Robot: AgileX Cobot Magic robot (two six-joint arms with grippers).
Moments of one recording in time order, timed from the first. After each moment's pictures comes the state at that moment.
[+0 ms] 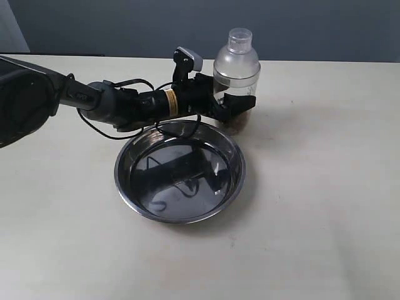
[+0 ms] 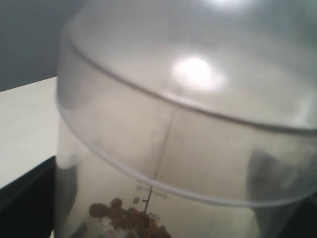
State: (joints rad) left arm -0.28 2.48 -1.55 0.92 -0.98 -0.83; right arm 0.12 0.05 0.00 0.06 0.25 0.12
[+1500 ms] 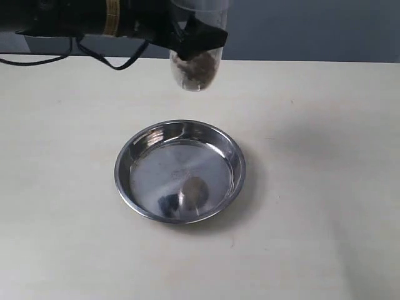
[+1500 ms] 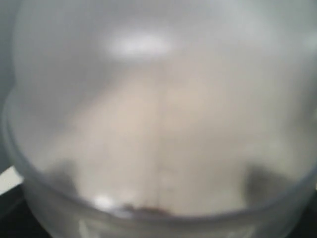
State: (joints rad) left arm -0.21 1.80 -1.31 1.56 -0.68 -1.37; right arm 0.12 0.05 0.00 0.06 0.25 0.12
